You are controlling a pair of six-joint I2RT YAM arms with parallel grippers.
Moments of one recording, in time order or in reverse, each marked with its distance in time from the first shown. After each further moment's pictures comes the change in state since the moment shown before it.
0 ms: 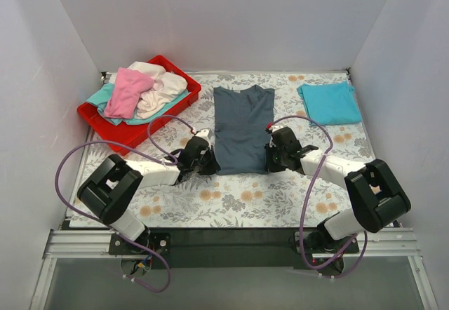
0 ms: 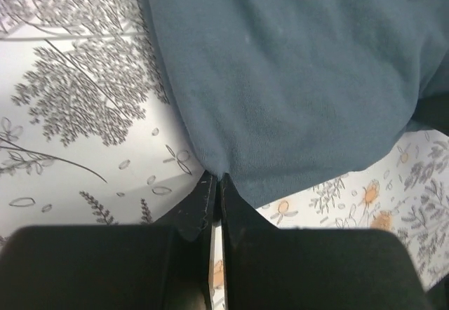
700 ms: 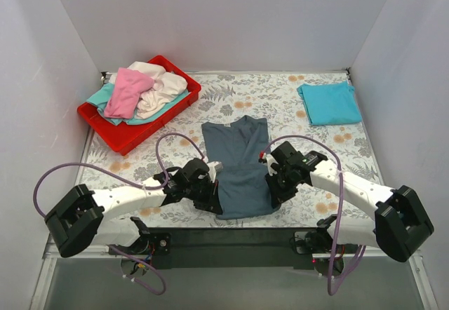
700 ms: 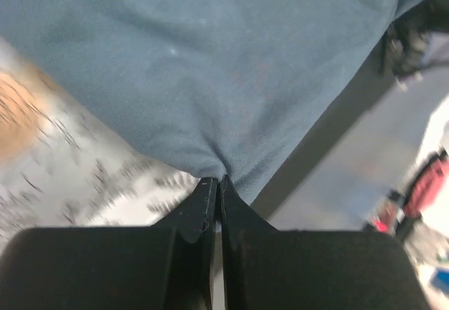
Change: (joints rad) left arm -0.209 -0.336 -0.113 -0.394 0.352 -0.076; right arm 0.141 -0.238 0.016 -0.605 -0.263 -0.137
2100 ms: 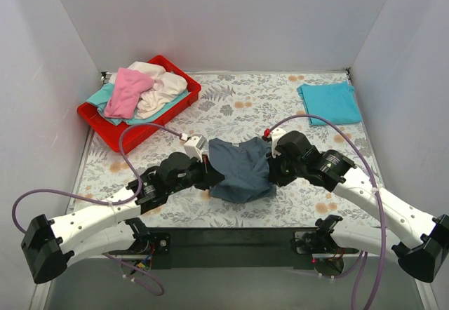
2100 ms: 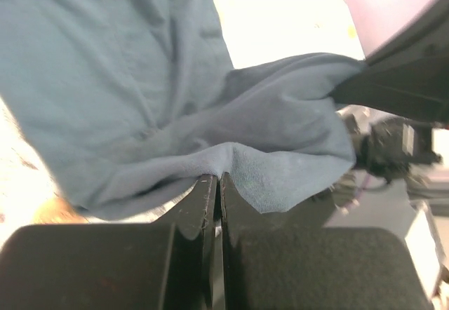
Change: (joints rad) left arm -0.042 -0.366 0.050 0.072 -0.369 -0.019; right arm 0.137 -0.233 0.235 -0.084 0.240 0.066
